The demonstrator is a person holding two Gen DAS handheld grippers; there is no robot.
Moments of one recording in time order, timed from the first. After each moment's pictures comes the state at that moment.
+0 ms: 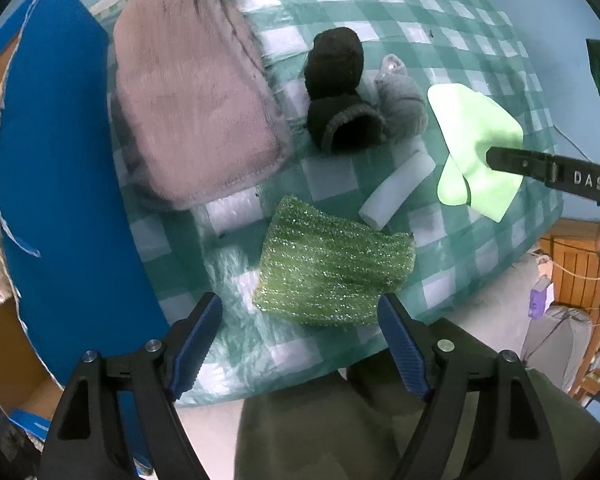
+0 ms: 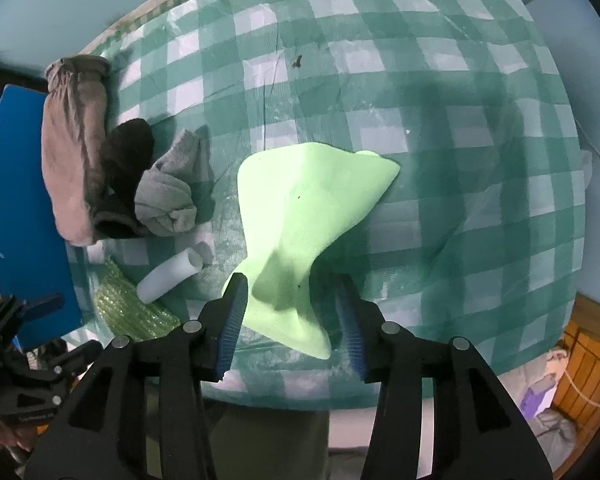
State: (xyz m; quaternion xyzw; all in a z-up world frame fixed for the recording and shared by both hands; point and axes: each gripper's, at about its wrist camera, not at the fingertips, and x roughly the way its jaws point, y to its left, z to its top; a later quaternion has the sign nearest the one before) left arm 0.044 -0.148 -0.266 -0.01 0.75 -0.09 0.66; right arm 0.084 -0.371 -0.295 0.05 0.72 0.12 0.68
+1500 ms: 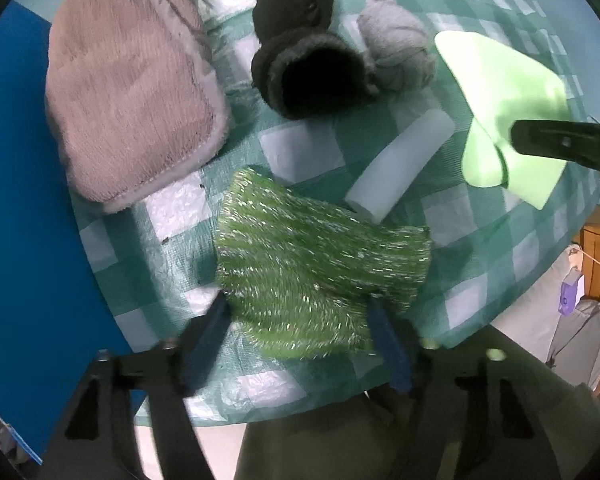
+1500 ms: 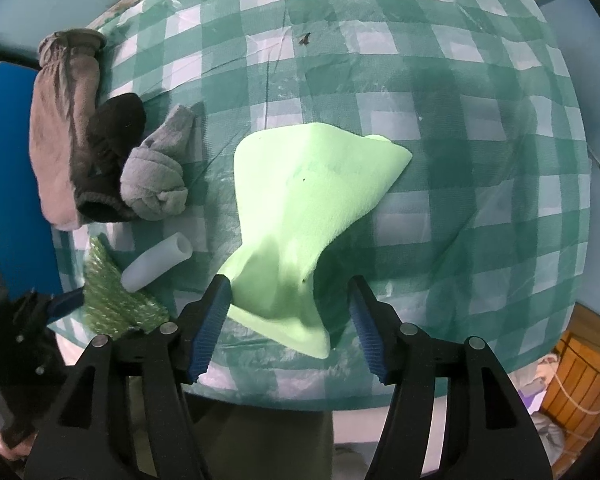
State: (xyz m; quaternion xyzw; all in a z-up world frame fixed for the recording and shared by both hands) left arm 0.028 -0.205 -0.319 0.05 0.75 -0.07 0.66; right arm 0.079 -0.354 -0.310 0.02 0.73 0.12 0.67
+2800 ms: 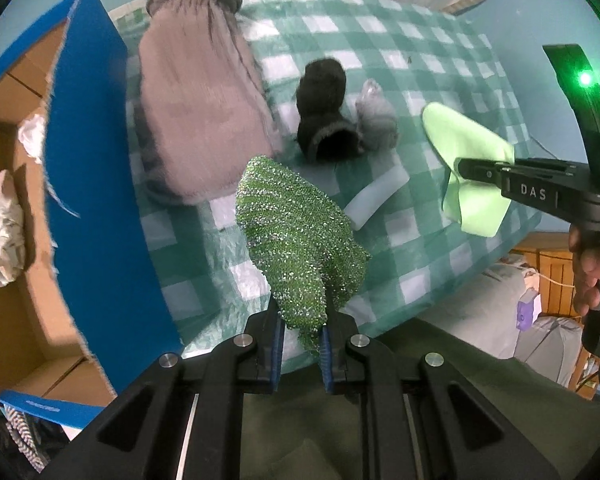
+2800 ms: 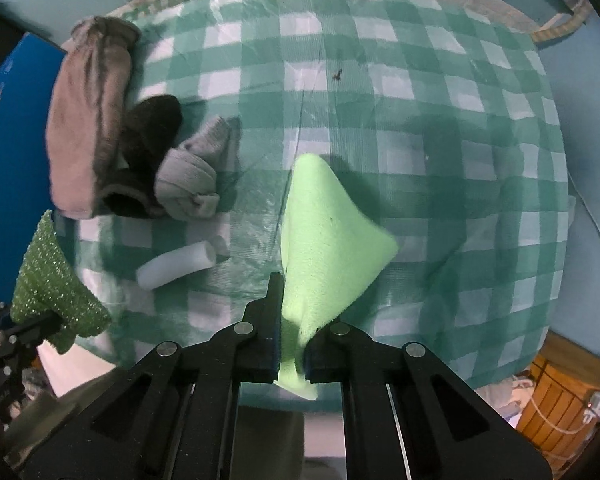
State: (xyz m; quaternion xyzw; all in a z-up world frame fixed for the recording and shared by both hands) left arm 0.022 -0.145 -0.238 -0.03 0.71 -0.10 0.70; right arm 0.065 -0.321 -0.288 -0.03 0.70 0.13 0.70
